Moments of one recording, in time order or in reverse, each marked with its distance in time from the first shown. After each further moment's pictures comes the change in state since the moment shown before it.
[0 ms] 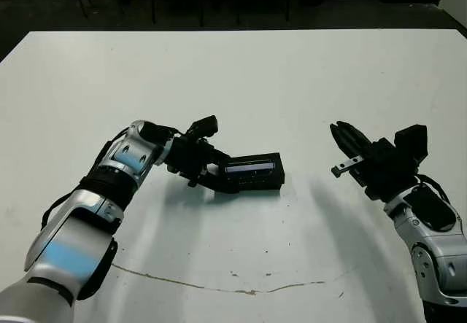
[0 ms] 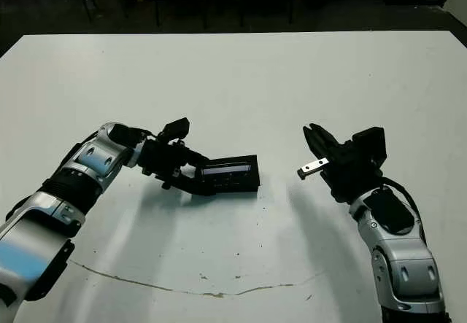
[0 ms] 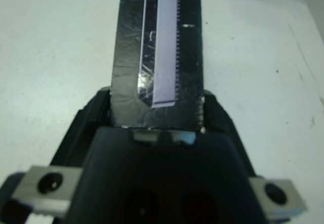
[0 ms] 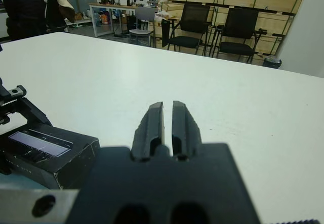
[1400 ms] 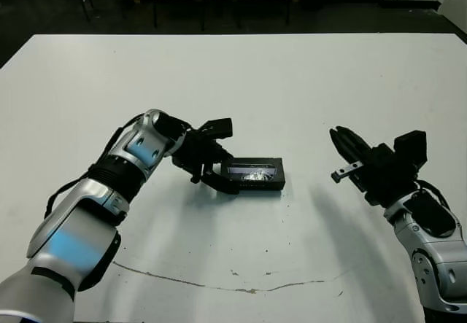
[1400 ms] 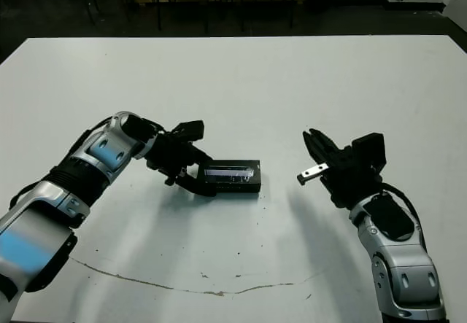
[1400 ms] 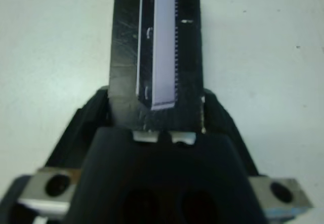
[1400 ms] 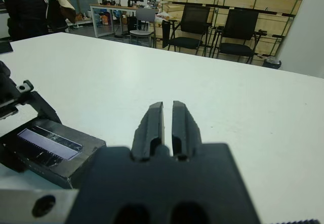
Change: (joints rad) left arm -0.039 -0.001 -0.103 -0.051 0.114 0.005 0.038; right arm 0.027 0.003 0.005 -0.009 -0.001 -0.008 0.000
